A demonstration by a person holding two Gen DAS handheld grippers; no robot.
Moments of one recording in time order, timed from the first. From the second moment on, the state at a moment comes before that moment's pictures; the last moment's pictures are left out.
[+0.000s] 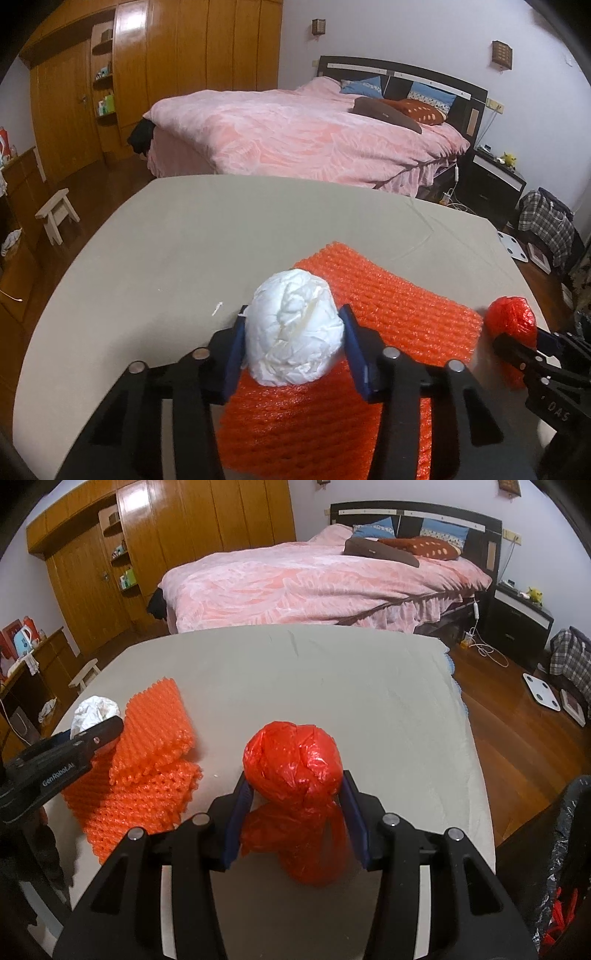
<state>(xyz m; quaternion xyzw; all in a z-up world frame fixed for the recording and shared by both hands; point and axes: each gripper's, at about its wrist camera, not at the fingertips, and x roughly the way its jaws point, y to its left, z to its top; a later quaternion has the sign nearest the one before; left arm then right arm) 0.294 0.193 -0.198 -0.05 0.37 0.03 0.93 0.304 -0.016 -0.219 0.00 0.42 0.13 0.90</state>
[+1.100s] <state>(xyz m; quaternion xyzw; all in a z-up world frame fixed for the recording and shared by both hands) 0.212 0.154 -0.115 -0.03 0.30 0.03 0.95 0.242 -0.050 -0.135 0.02 0.36 0.15 0.92</state>
